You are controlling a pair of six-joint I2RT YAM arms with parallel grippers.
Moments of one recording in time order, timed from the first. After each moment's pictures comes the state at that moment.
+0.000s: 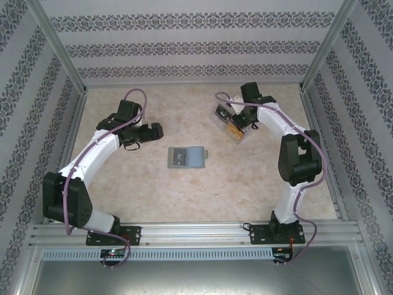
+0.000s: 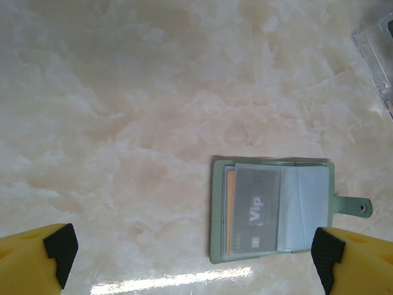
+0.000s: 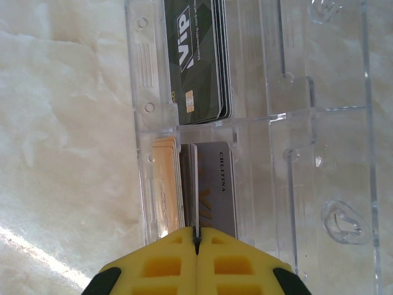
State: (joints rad) left arm -0.21 1.46 1.17 -0.72 0.15 -0.43; right arm 0.20 1.91 1.53 -0.73 -0.09 -0.37
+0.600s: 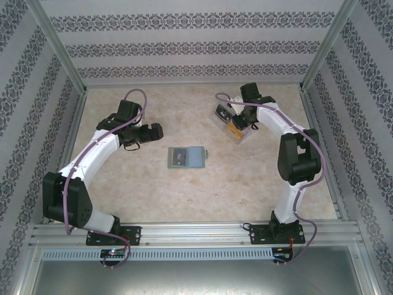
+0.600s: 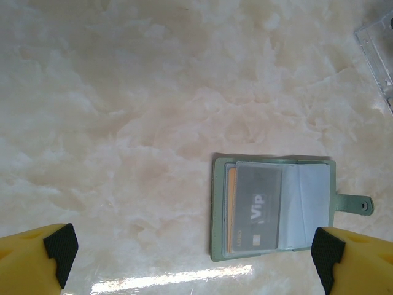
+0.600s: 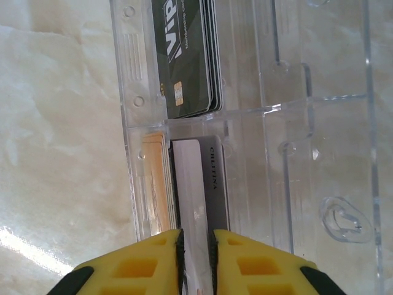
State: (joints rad) left arm -0.21 1.46 1.17 -0.73 0.15 -0.42; right arm 0.20 1.92 1.53 -0.73 -0.07 -0.36
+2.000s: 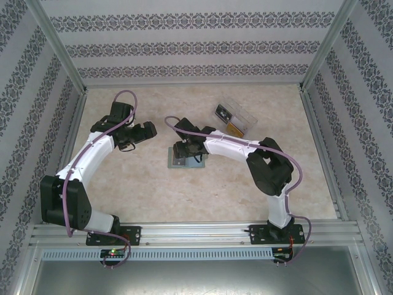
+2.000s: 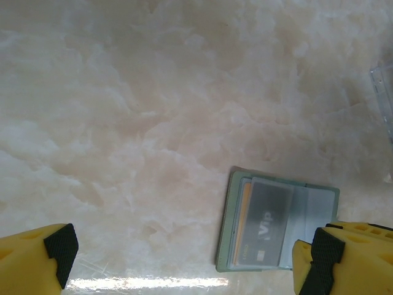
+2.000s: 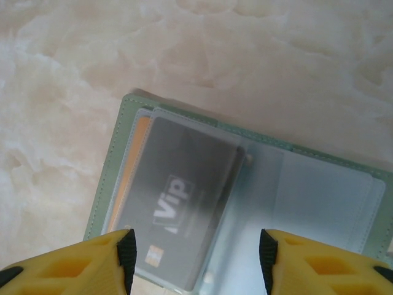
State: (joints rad) left arm -0.13 1.43 1.12 -0.70 0.16 -0.52; right arm 0.80 1.99 1.47 -0.57 0.03 0.55
